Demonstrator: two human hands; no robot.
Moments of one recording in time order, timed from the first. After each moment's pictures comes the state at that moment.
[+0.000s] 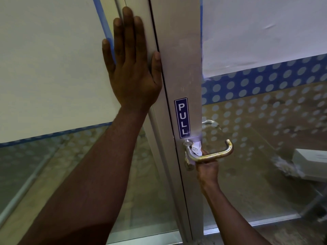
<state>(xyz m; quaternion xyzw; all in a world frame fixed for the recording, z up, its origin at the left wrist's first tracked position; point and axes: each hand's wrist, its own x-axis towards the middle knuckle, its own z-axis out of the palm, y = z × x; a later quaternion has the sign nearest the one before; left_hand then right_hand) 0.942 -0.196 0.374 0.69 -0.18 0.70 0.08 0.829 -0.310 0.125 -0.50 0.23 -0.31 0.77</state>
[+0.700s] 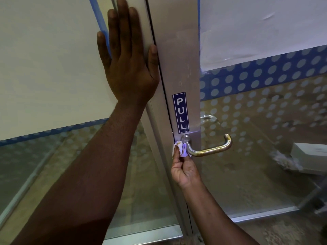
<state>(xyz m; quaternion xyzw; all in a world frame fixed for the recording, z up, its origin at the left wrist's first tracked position) 0.942 -0.196 0.374 0.68 -0.18 0.71 0.08 0.832 -0.261 0.163 0.10 0.18 -0.10 0.97</state>
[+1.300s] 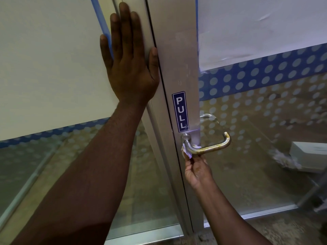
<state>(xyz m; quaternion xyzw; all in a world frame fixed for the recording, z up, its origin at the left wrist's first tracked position) 0.948 -0.195 0.372 0.68 -0.19 0.71 0.07 0.821 -0.282 0.147 -0.07 0.23 -0.19 0.95</state>
